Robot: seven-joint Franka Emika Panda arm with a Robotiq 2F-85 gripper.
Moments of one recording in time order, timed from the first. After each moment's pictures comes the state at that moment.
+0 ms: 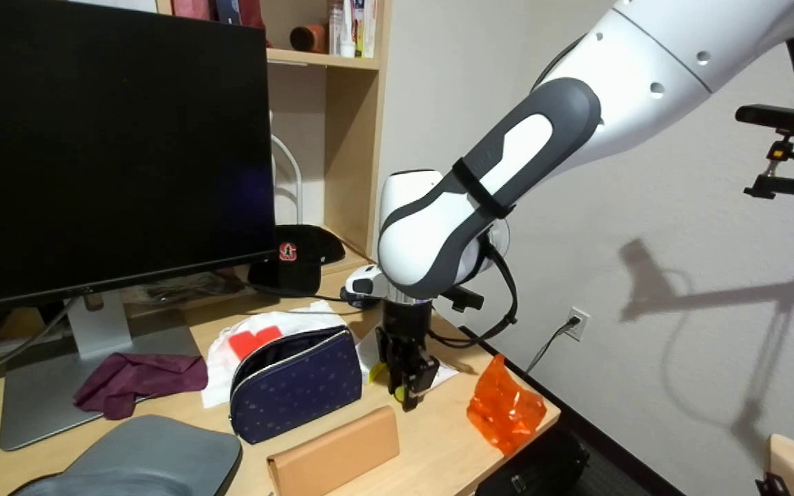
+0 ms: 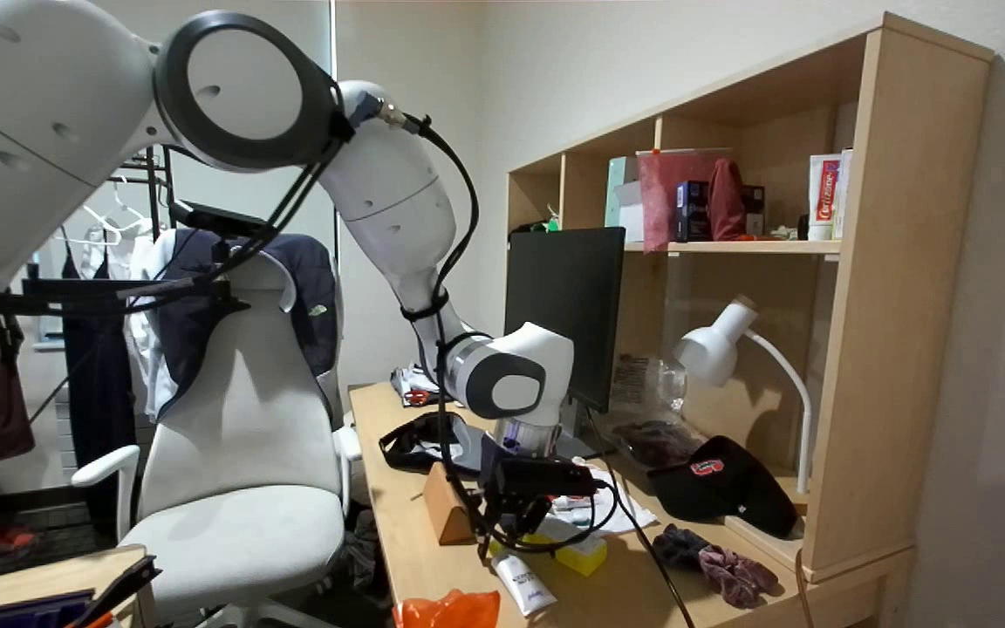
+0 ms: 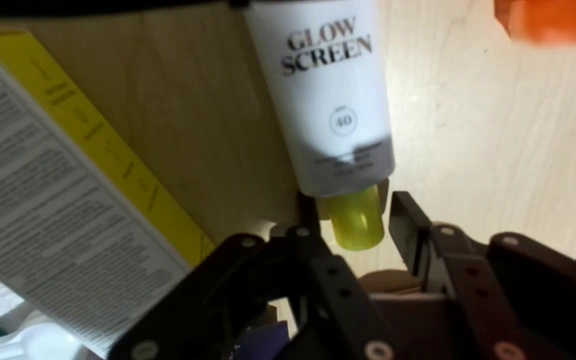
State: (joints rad) arm -0.13 0.68 0.17 -1.91 -0.01 2.41 -1.28
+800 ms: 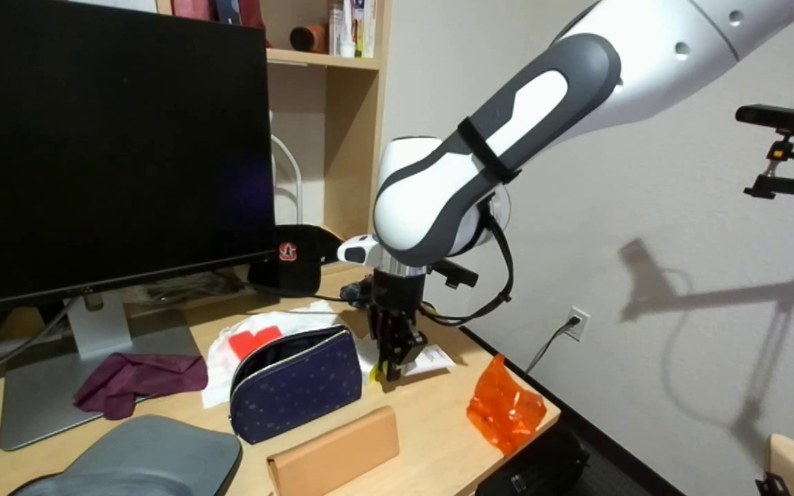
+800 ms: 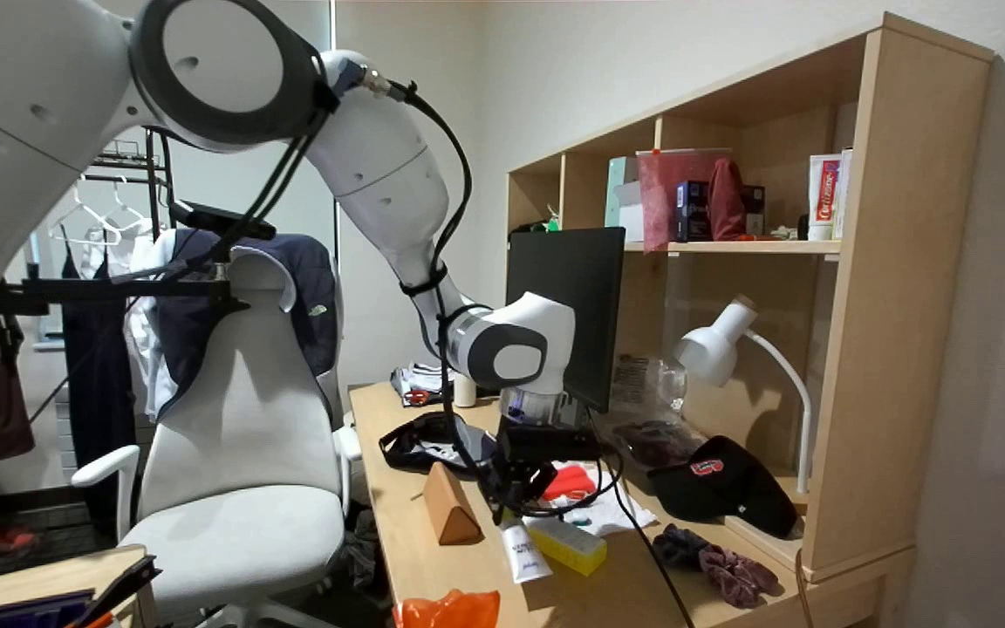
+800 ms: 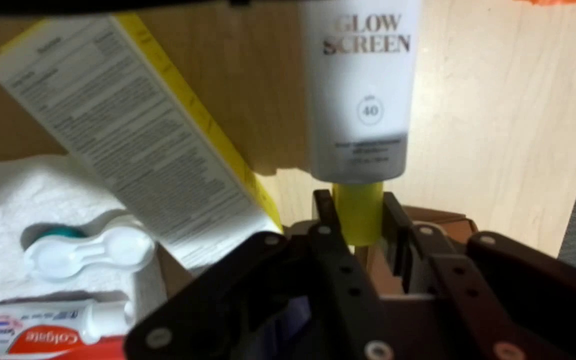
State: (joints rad) arm -0.14 0.61 0.19 -1.90 0.02 2.41 -1.28
